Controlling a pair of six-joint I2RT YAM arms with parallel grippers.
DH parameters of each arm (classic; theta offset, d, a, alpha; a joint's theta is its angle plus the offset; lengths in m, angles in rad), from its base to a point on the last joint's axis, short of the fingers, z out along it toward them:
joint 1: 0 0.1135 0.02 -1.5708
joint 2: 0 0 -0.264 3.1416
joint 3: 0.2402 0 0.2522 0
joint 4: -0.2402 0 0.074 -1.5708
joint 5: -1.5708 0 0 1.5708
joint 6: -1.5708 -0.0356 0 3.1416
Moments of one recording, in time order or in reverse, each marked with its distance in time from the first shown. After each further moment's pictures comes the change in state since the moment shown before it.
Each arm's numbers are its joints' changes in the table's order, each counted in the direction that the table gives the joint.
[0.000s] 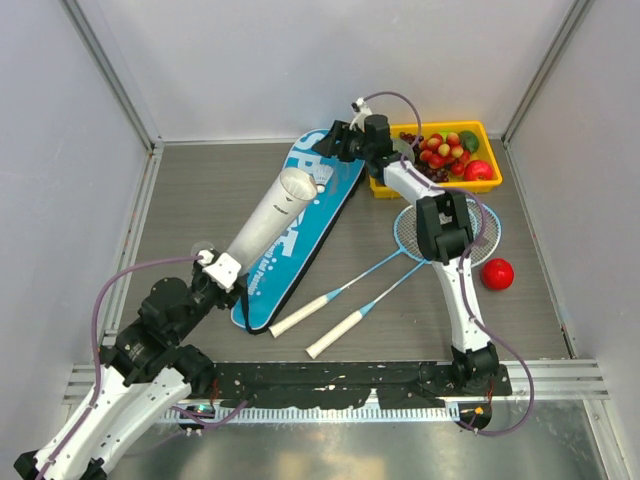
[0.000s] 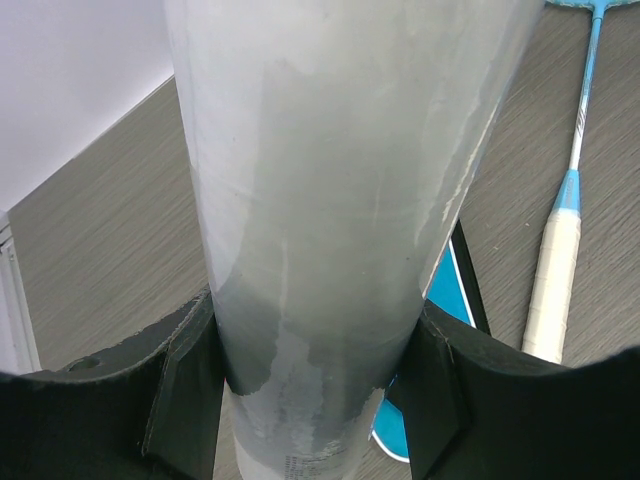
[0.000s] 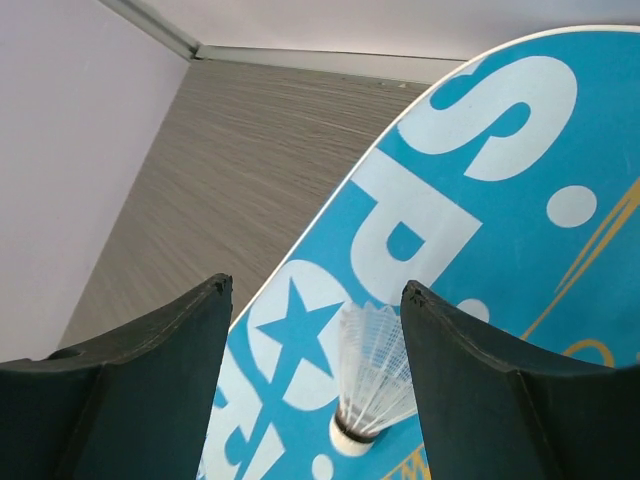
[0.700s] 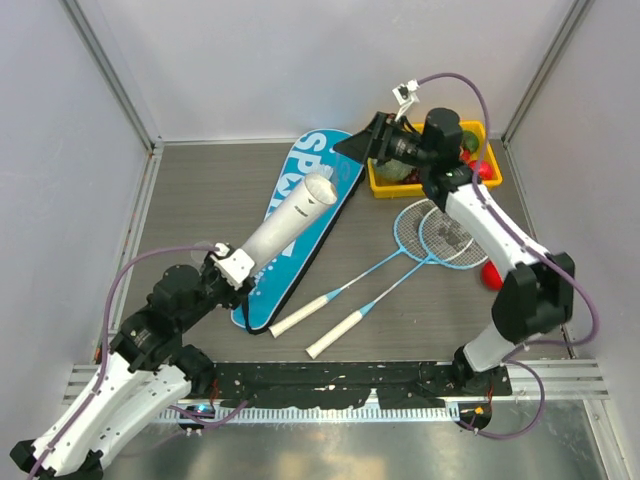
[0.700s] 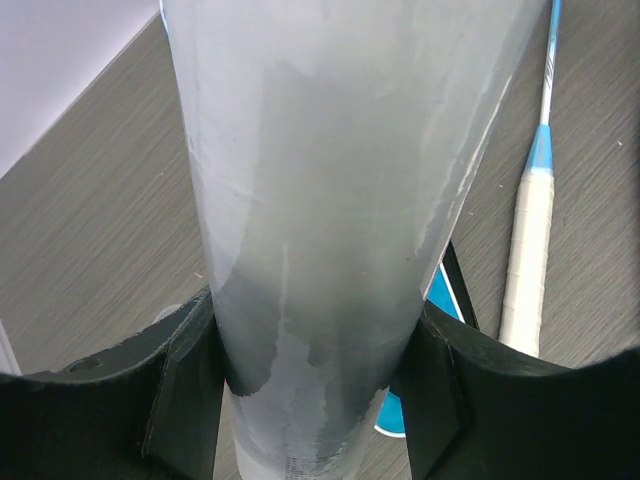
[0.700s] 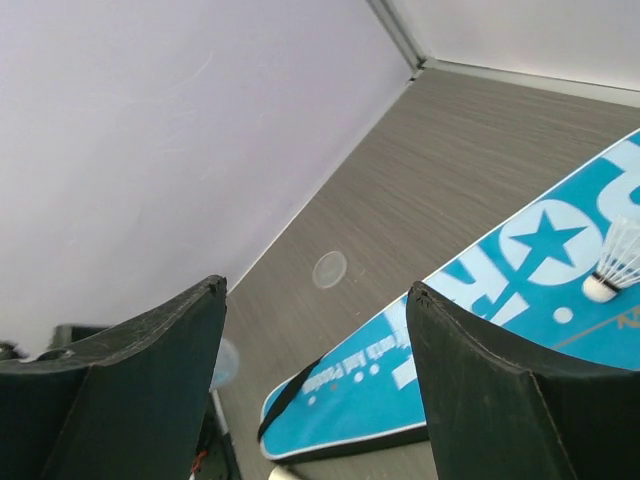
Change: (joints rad) left arm 0.000 0.132 0.061 -0.067 -0.076 -0.032; right arm -0.028 -0.953 -0.696 -0.008 0.218 -0.083
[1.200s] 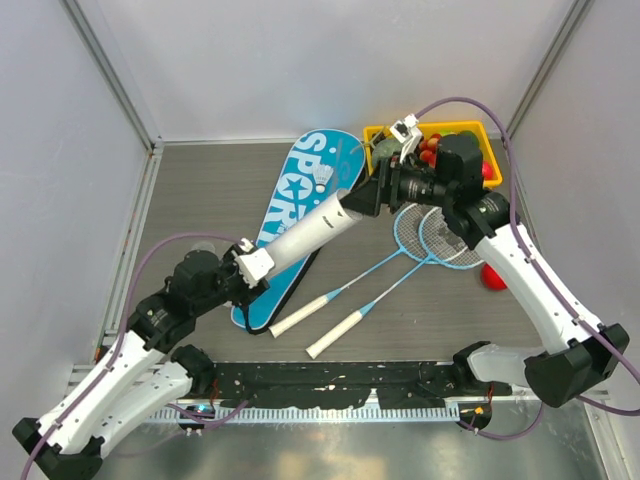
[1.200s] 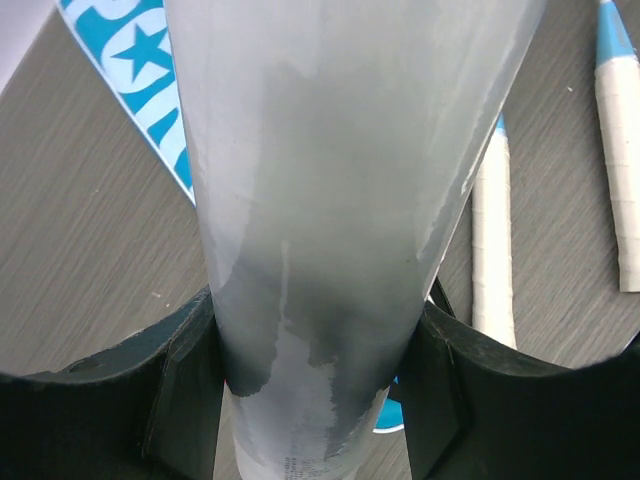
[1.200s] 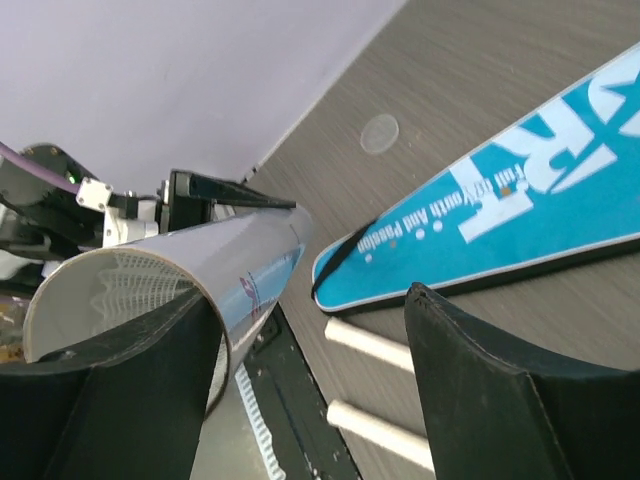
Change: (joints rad) left arm 0.000 0.164 0.039 -0.013 -0.134 -0.072; right arm 0.124 -0.277 -0.035 -0.545 -0.008 0.214
